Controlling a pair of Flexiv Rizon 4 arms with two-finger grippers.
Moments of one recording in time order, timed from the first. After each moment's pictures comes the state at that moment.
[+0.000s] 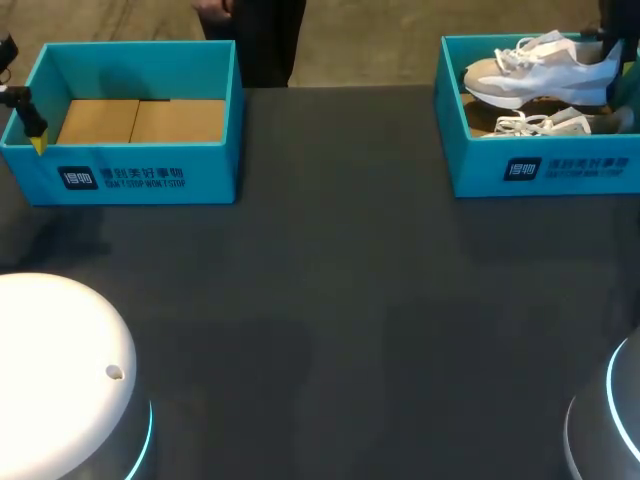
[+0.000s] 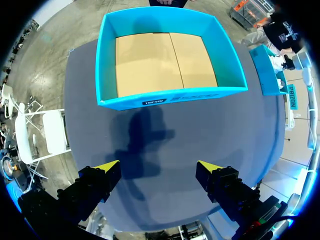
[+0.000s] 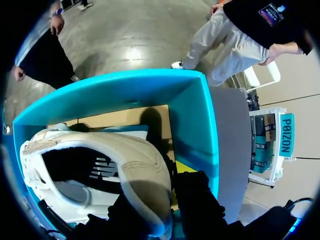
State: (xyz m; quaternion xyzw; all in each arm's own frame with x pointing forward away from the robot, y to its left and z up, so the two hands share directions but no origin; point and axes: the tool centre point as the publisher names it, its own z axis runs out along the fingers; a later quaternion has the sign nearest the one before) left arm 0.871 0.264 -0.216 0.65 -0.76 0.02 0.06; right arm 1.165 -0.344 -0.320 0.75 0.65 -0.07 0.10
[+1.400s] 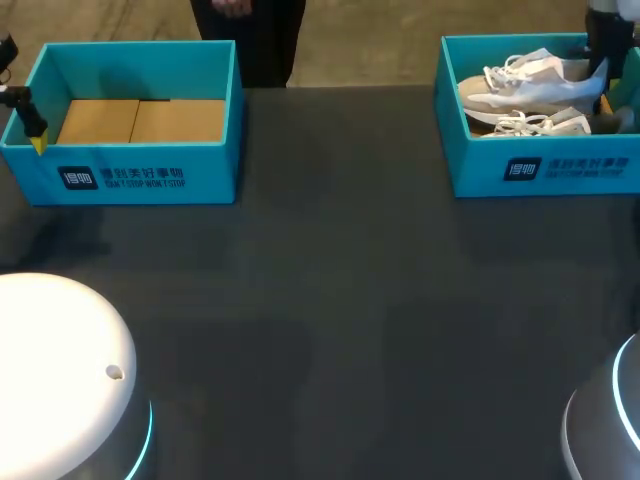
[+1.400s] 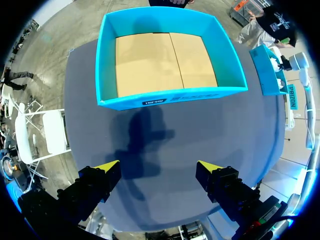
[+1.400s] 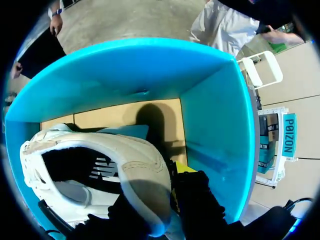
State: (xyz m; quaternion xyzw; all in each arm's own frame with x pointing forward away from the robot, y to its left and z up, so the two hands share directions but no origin) left arm 0.871 0.264 -0.216 0.65 -0.76 0.02 0.06; right arm 1.163 -0.330 -0.357 0.75 0.65 -0.07 0.10
